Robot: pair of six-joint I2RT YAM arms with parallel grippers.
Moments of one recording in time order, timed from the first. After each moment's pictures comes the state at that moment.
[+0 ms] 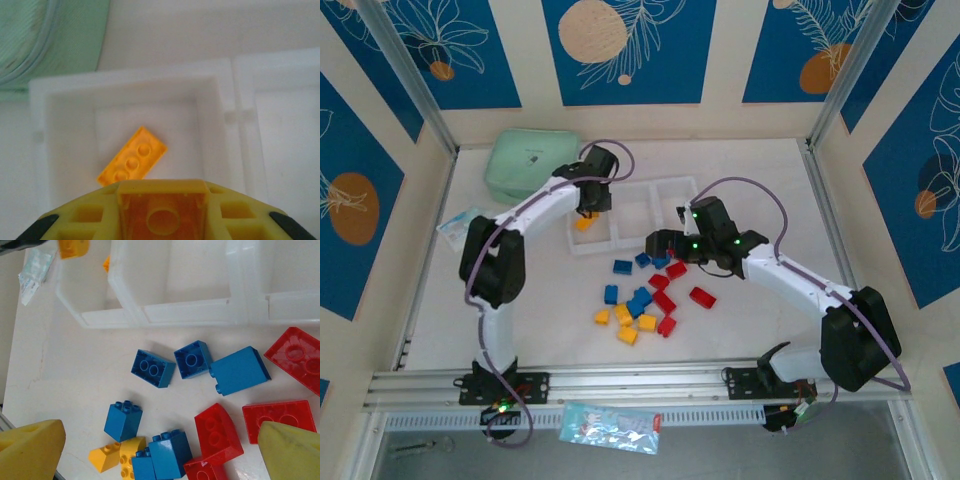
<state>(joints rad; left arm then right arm) -0.49 2.02 1.69 -0.77 -0.27 -0.46 0.55 1.33 0.88 -0.36 -0.31 0.59</state>
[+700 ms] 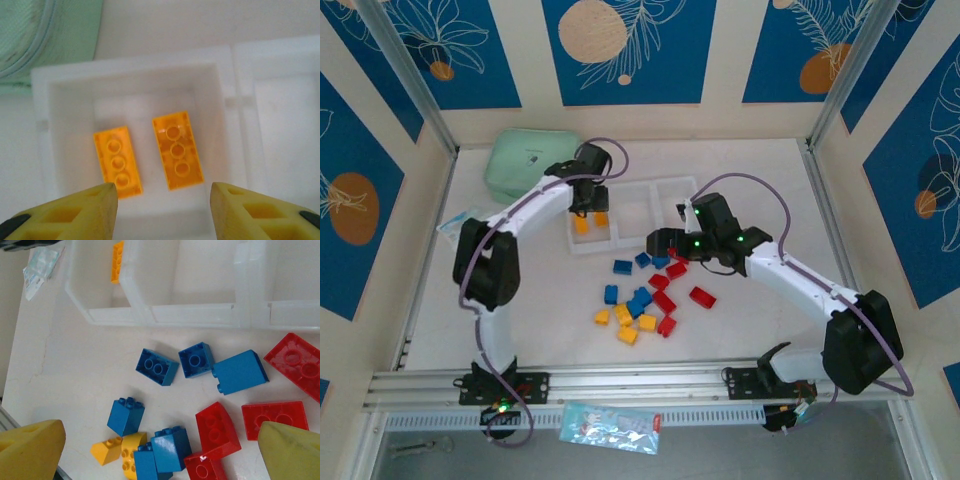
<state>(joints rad) -0.48 1.93 1.63 -0.79 -0.18 -0.44 0.55 1.31 0.92 -0.43 -0.32 0.55</state>
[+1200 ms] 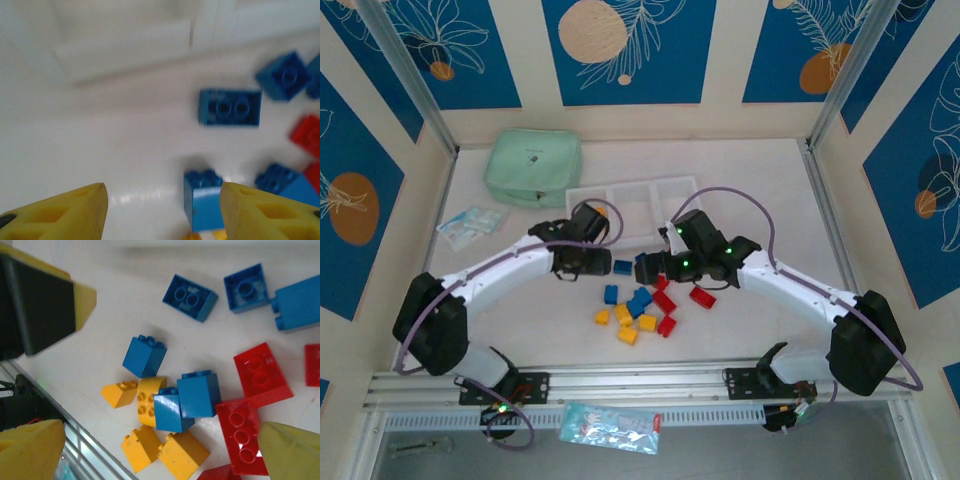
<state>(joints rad) -0.69 1.47 1.05 -0.79 -0.08 -0.59 0.71 1.30 0.90 -0.53 -0.34 0.55</state>
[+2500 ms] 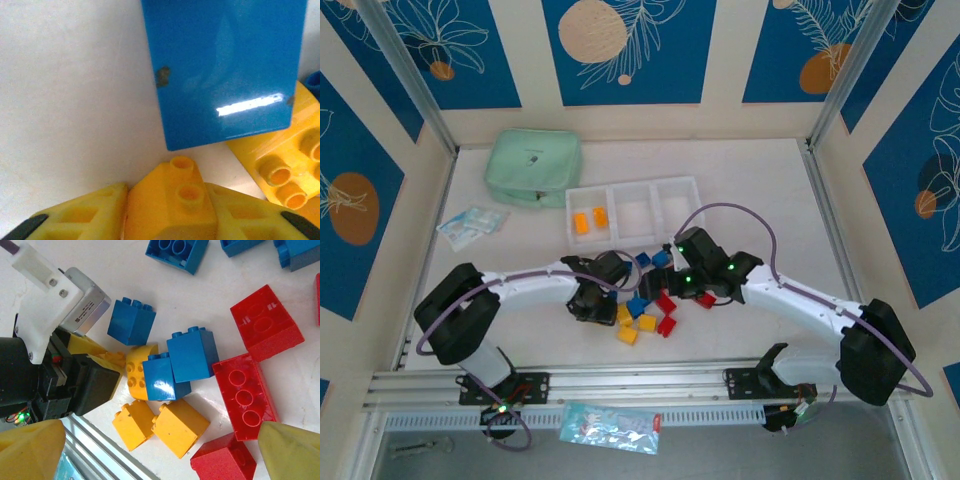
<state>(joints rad) -0.89 1.58 0.87 -0.75 0.07 -0.66 0.75 1.23 0.78 -0.52 -0.31 0.64</state>
